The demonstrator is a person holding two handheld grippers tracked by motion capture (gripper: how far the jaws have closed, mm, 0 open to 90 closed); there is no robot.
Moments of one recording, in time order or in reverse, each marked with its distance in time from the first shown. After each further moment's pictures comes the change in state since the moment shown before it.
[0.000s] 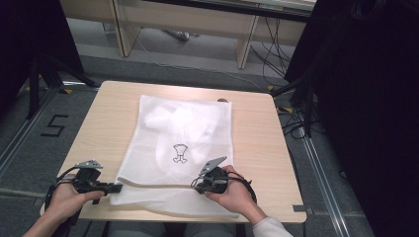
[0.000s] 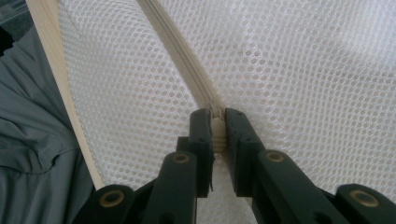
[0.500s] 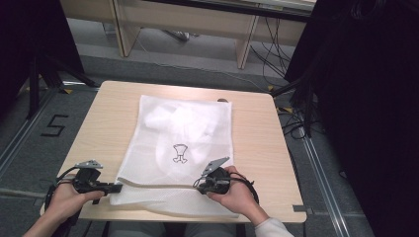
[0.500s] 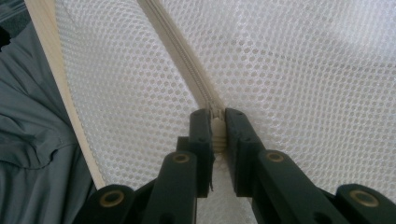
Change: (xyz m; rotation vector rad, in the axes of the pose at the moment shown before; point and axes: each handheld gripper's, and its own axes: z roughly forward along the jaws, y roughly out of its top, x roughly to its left) left arm 0.001 0.000 -0.001 0.006 -0.003 0.007; right arm -0.003 -0.005 -0.003 0.001 -0.001 -0.006
